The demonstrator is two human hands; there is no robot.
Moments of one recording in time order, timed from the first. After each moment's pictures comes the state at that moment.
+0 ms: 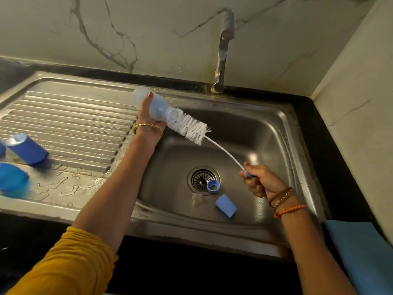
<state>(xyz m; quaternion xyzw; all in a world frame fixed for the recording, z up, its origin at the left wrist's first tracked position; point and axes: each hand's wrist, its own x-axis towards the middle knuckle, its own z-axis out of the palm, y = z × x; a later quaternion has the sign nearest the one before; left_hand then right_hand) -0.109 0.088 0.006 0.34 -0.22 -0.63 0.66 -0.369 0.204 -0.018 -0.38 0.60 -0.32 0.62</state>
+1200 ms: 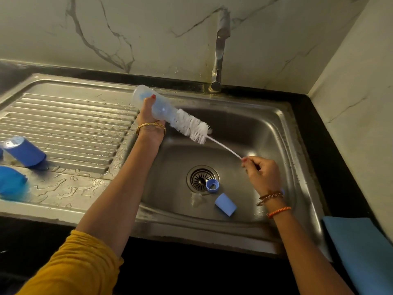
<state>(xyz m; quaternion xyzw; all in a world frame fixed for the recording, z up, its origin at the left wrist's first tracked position) -0.126 0.090 0.009 0.33 -0.16 -0.58 0.72 -0.359 0.207 -0.031 -0.55 0.68 -0.43 0.22</state>
